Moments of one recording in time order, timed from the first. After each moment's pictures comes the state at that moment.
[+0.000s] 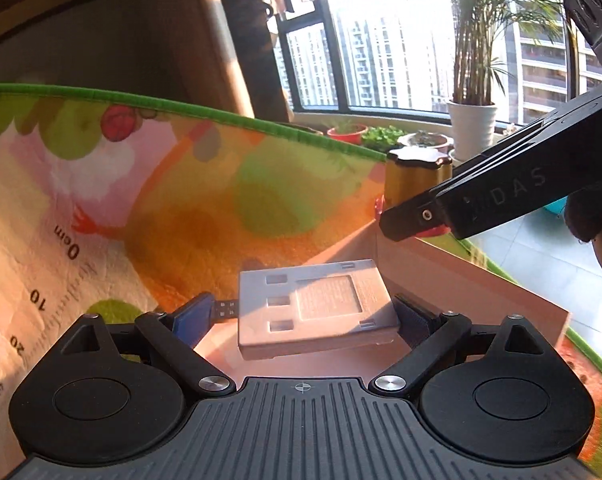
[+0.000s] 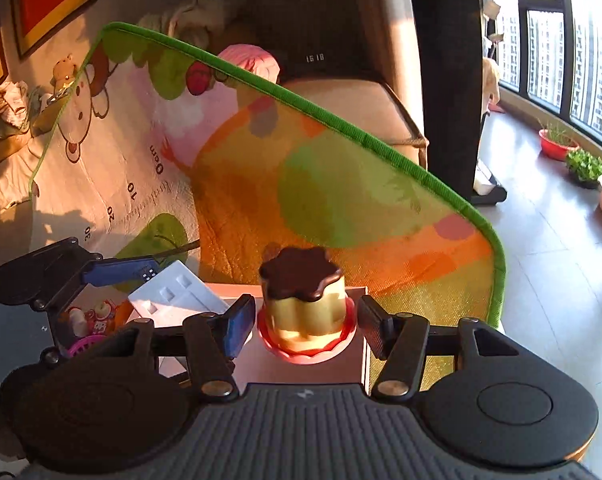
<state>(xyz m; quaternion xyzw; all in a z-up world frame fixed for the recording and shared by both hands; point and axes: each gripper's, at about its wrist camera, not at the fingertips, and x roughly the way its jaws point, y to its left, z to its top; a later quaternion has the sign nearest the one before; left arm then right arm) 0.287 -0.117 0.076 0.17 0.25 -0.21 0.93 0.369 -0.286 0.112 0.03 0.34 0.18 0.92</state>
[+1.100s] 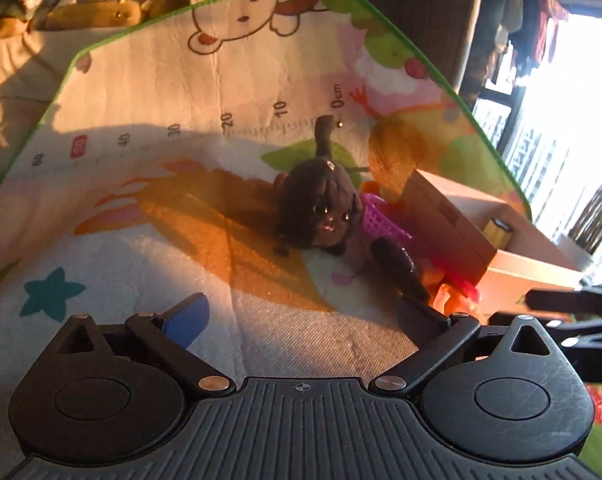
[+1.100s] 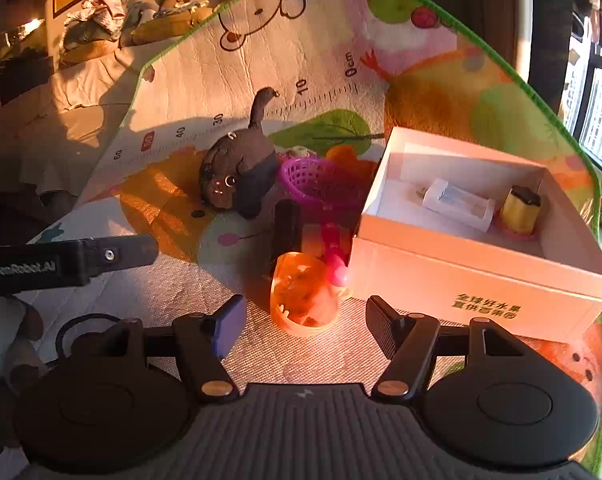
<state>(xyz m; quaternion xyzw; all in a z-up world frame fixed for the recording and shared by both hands) 0.063 0.091 0.017 -0.16 0.26 0.00 0.95 0.149 -0.134 0.049 -0.09 0.32 0.25 0.91</state>
